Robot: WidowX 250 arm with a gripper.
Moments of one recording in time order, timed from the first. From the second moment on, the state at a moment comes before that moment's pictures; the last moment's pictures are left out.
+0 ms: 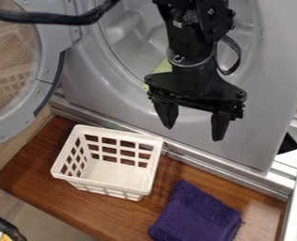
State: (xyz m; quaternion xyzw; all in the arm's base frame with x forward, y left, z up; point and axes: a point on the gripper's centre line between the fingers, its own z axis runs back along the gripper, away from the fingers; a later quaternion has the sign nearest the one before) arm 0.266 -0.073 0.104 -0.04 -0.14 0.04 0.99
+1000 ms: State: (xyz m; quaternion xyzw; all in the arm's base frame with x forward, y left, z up) arm 0.253 -0.117 -0.017 -0.02 -0.05 -0.02 1.00
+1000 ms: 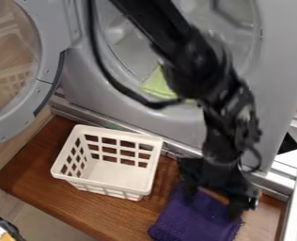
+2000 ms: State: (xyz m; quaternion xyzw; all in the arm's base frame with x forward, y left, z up) arm 0.252 -0.101 -0.070 0.00 -0.04 0.01 1.00
